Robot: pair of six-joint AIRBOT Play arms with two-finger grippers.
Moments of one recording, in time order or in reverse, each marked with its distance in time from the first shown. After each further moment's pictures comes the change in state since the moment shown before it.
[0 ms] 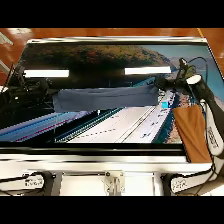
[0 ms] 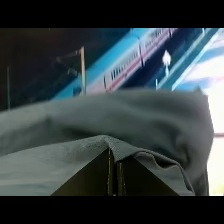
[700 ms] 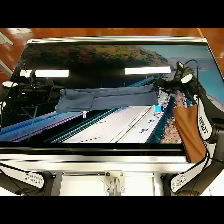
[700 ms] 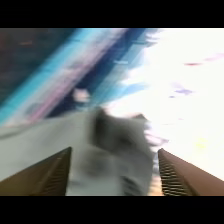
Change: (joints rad) left arm 0.011 -0.257 0.210 -0.002 -0.164 -0.063; right arm -0.029 -0.167 0.137 -0.180 0.026 0.150
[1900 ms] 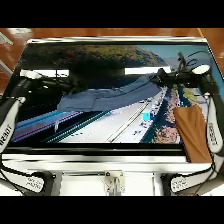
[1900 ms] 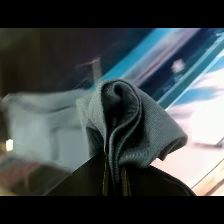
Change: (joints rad) left arm -0.366 0.056 0.034 0.001 0.085 0.054; right arm 0.004 0.208 0.003 0.323 0.359 -0.045
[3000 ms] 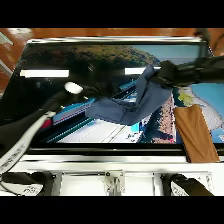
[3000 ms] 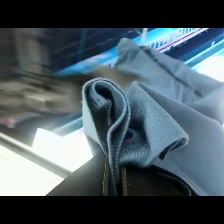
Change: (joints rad) left arm -0.383 0.139 -0.075 -0.176 0.509 -0.007; right arm 0.286 0.509 0.000 -0.319 0.199 0.316
